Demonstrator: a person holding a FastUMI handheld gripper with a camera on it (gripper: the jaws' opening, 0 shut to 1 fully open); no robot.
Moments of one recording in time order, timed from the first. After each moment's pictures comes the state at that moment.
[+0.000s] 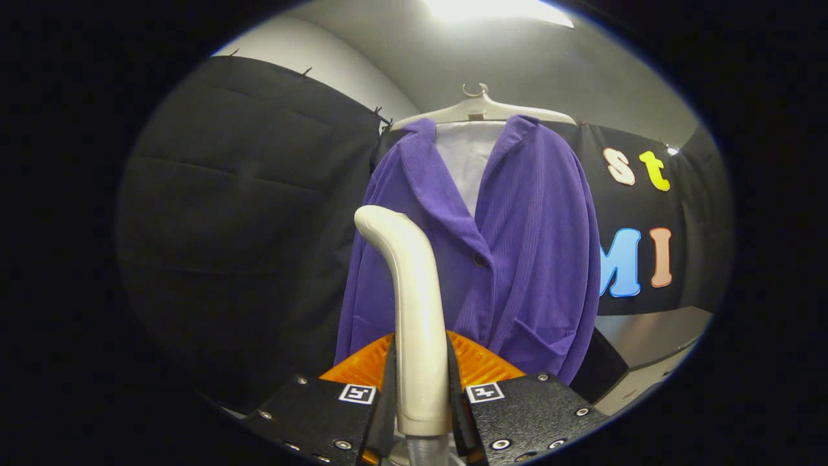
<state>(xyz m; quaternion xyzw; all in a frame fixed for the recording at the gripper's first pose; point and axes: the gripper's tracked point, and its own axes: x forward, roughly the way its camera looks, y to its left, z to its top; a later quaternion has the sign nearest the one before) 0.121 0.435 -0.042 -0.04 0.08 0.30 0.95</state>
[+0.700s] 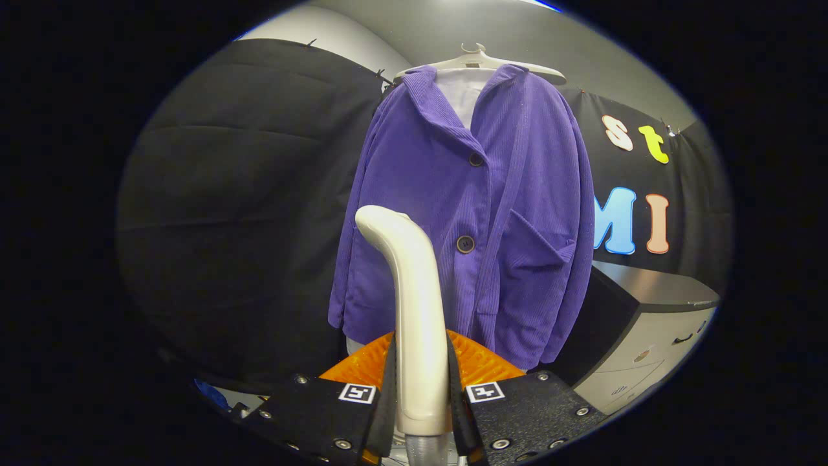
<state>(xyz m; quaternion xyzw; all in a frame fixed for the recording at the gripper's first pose) 0.072 0.397 -0.143 -0.07 0.16 0.30 0.94</state>
